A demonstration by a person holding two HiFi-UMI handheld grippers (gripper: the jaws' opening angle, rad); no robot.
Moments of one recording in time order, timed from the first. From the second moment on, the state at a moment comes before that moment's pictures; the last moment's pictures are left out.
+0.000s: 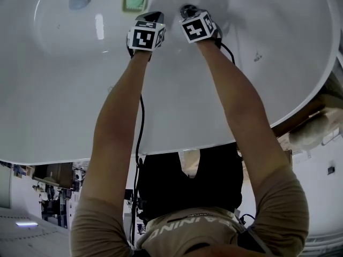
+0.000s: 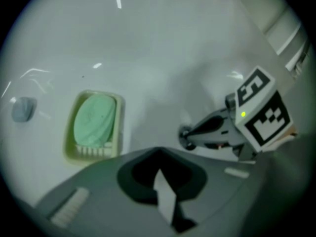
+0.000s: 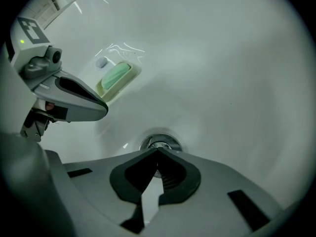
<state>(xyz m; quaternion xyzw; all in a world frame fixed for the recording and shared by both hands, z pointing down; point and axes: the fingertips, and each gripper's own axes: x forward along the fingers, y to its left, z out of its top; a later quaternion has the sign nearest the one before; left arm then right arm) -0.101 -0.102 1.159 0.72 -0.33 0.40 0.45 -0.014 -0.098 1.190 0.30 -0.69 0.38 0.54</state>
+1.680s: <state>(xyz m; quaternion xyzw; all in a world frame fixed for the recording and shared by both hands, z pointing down) -0.063 -0.106 0.567 0.84 -0.37 0.30 0.26 -0.010 -0.098 0.562 0.34 -0.85 0.27 0.28</state>
